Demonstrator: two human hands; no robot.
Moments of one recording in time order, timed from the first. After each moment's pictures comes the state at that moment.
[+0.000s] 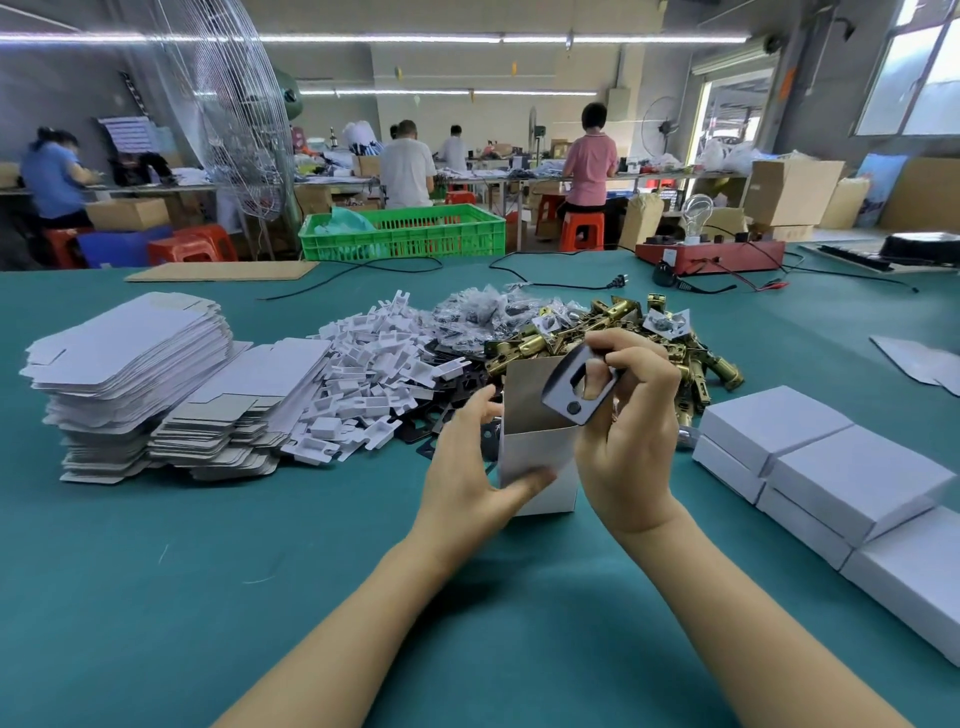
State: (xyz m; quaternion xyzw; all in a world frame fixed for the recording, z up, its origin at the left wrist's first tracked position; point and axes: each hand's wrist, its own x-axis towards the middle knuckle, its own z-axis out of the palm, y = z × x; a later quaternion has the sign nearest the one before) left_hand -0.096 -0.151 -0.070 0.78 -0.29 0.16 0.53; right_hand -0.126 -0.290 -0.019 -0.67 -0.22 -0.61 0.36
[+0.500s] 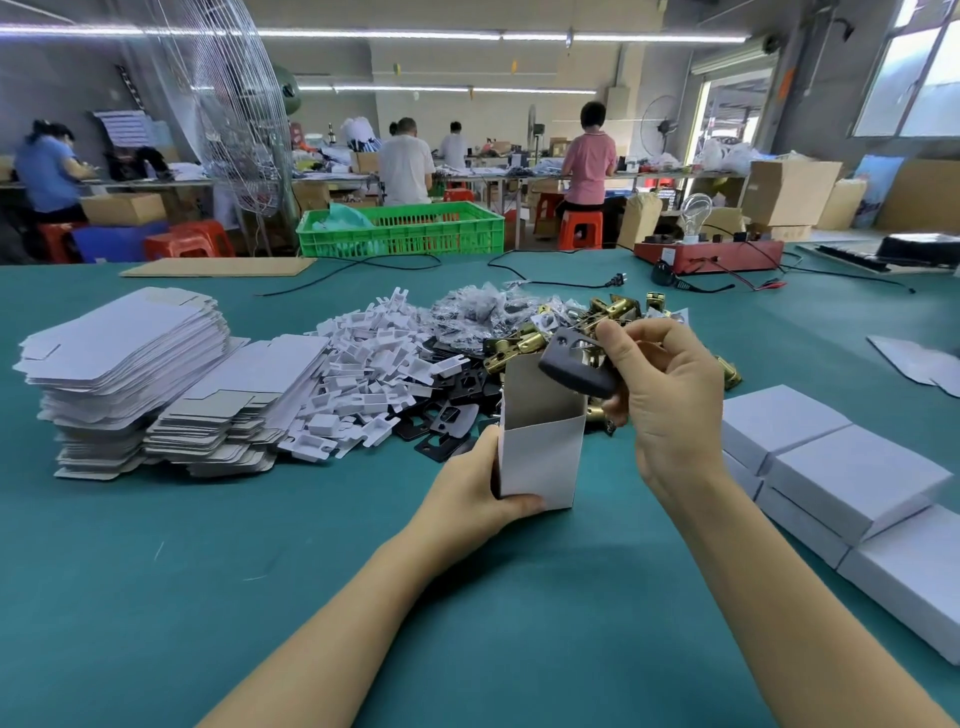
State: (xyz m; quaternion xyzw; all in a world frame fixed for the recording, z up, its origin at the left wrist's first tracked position) left_hand -0.087 -0.145 -0.078 0.84 -0.27 -0.03 0.48; right_hand -0.137 -0.308 0.012 -0.59 -0.03 -0.37 0.72
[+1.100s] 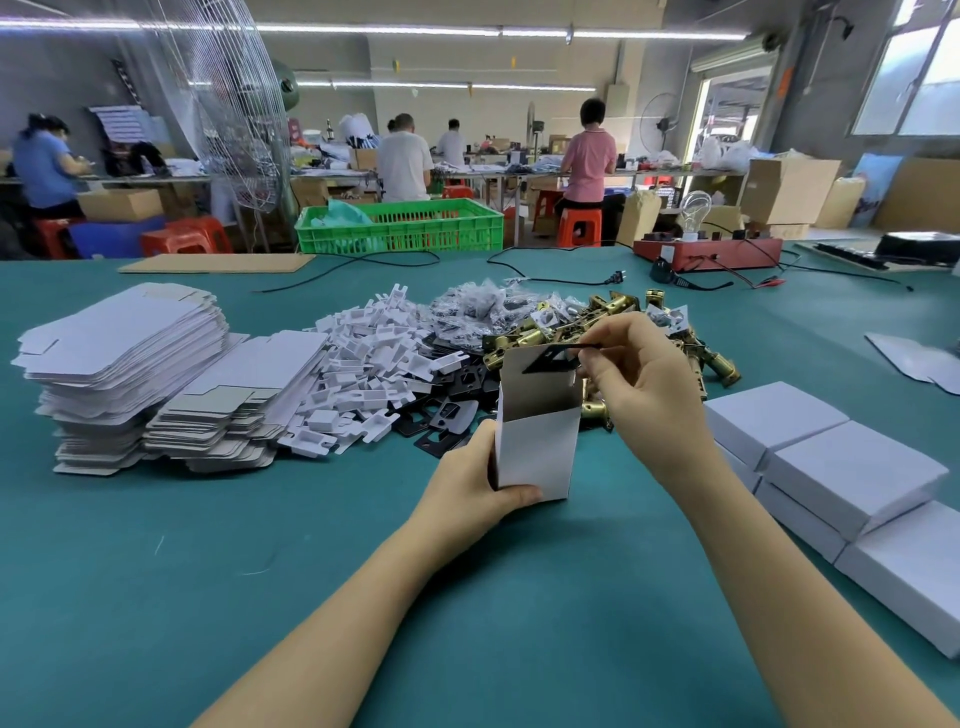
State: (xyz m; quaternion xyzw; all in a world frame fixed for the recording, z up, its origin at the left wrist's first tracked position) left_hand -0.084 -0.145 -0.082 0.83 -0.25 -0.02 0.50; right_hand -0.130 -0.319 0.005 -0.78 -0.12 -0.35 0.51
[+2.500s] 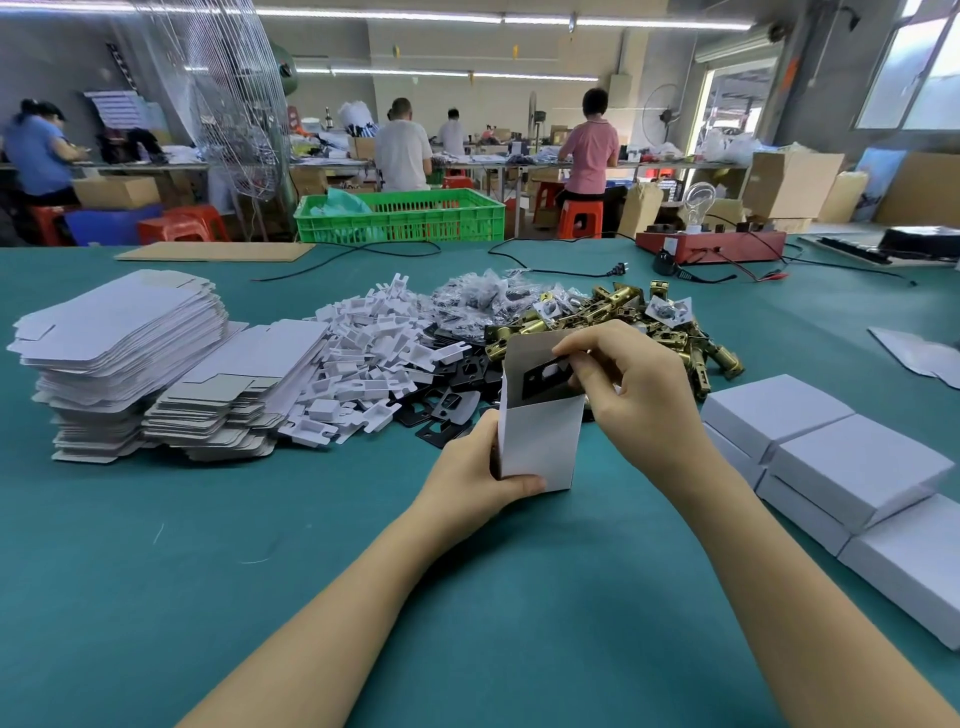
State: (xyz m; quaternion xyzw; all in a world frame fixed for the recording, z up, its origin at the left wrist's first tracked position) left_hand -0.084 -0.146 -0.080 0.82 -0.25 -0.04 0.51; right_hand -0.136 -0.312 0.007 -0.84 -0.18 -0.40 0.33
